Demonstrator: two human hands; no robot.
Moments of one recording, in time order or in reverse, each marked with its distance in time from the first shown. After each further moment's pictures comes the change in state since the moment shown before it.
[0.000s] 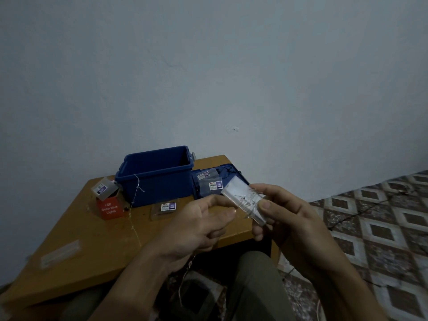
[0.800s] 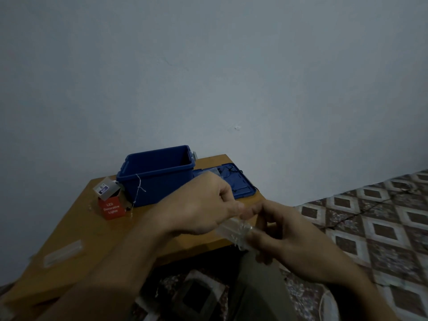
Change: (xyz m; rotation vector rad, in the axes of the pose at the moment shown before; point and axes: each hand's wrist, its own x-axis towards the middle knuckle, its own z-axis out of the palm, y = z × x) left_hand 0.008 0.062 0.016 0.978 0.107 0.021; right_hand -0.009 -0.009 0.000 -0.844 -0.110 0.043
